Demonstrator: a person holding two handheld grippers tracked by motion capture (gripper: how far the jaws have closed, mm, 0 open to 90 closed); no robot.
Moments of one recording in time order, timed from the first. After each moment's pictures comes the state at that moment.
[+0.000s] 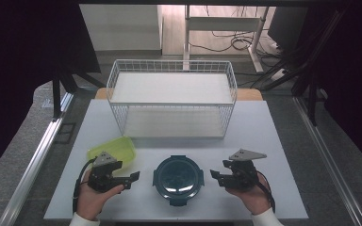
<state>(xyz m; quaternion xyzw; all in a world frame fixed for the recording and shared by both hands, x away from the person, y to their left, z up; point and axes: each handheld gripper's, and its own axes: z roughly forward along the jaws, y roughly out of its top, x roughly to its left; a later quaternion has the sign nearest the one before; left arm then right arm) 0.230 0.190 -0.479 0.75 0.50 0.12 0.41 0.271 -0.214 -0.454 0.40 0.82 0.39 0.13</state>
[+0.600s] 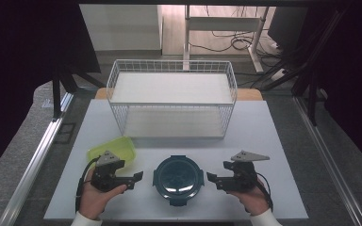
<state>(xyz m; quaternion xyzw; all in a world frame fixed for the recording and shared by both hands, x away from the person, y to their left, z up) 0.233 0.183 -0.477 0.75 0.49 0.11 0.42 0.268 -0.213 -0.459 0.42 0.80 0.42 0.09</state>
